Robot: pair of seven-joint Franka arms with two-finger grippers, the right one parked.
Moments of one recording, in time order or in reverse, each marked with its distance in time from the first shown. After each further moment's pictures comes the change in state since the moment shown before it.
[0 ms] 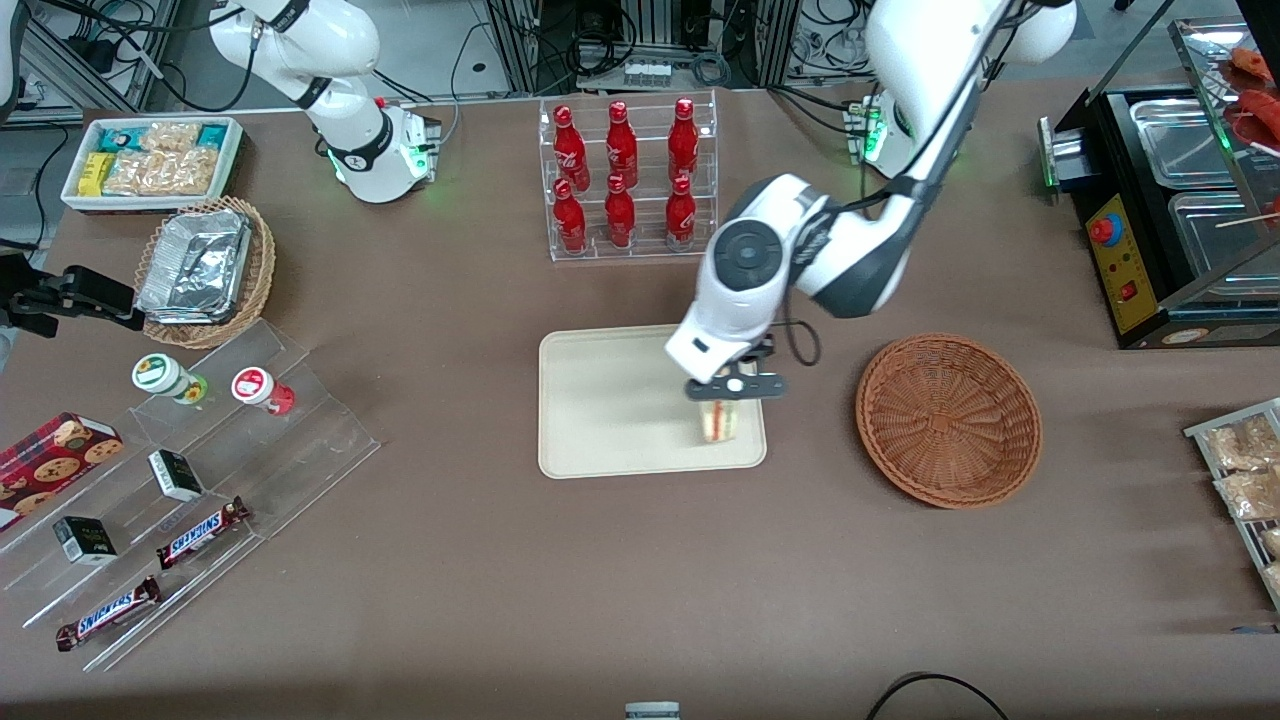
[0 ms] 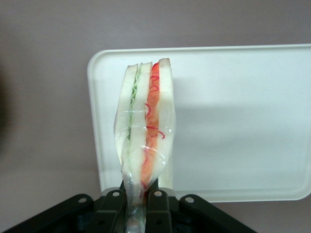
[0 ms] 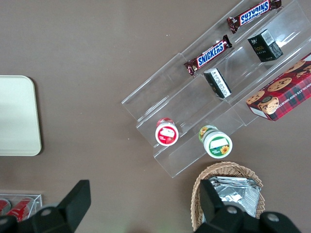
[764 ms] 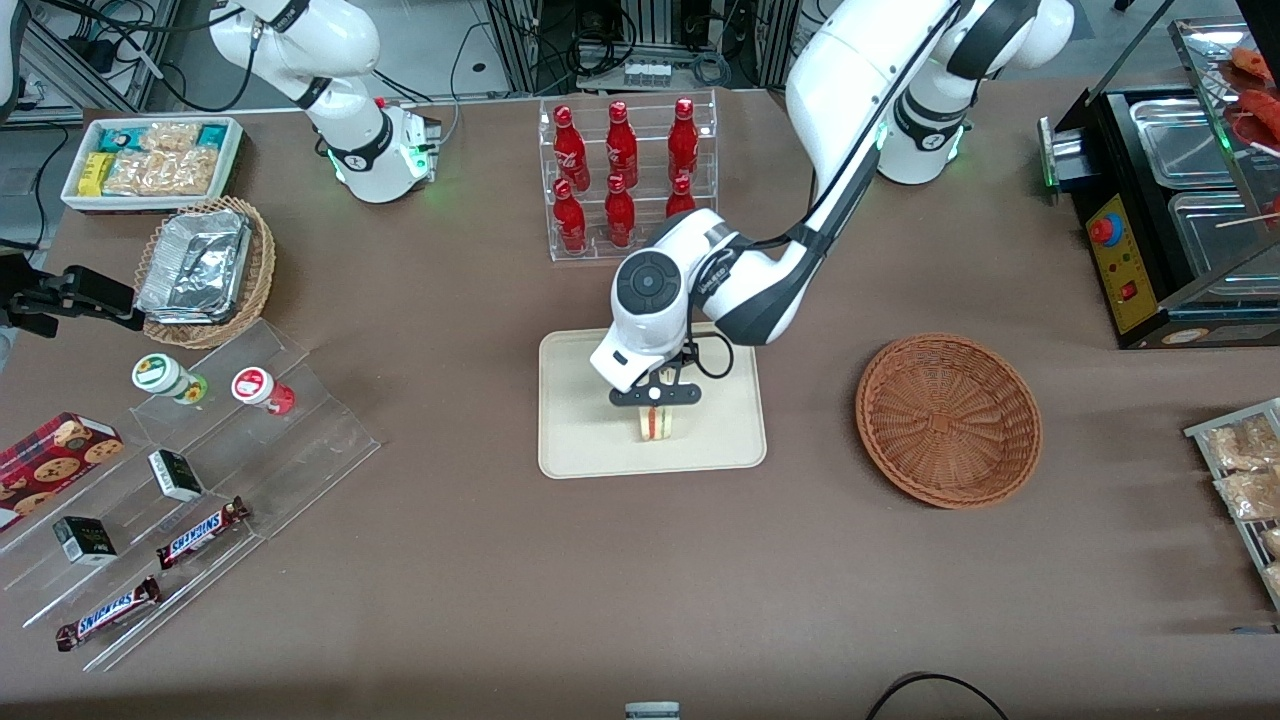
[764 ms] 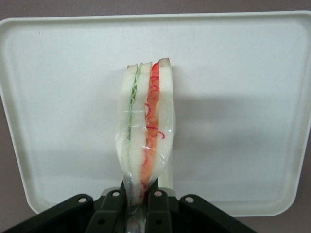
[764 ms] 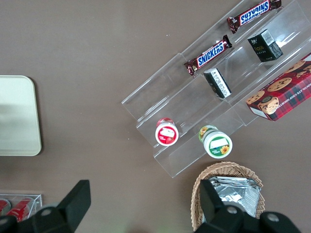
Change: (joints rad) arm -0.096 0.228 0.003 0.206 -0.001 -0.007 -0.100
